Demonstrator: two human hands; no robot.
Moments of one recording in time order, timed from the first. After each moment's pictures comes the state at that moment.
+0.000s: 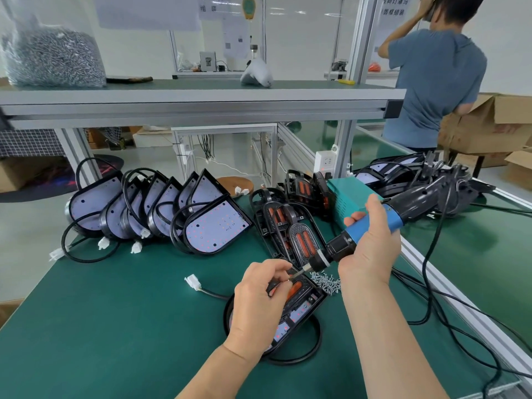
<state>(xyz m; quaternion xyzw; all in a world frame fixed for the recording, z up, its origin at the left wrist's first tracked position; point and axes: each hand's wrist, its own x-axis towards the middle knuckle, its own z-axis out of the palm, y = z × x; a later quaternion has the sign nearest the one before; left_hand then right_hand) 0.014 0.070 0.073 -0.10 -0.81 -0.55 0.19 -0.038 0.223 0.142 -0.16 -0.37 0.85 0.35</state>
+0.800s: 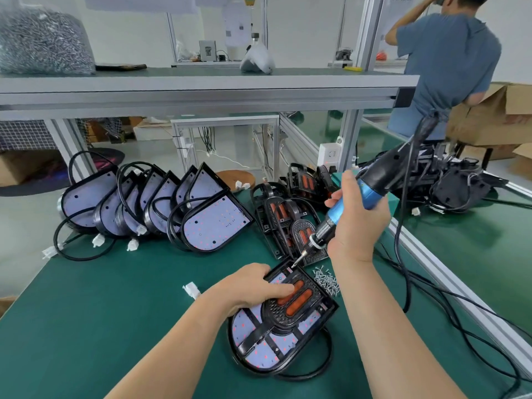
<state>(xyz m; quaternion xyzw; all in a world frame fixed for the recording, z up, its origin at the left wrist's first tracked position) -0.068 0.037 0.070 -0.09 -0.91 -0.33 -0.23 -0.076 0.206 0.147 -0.07 -0.45 0.80 0.38</state>
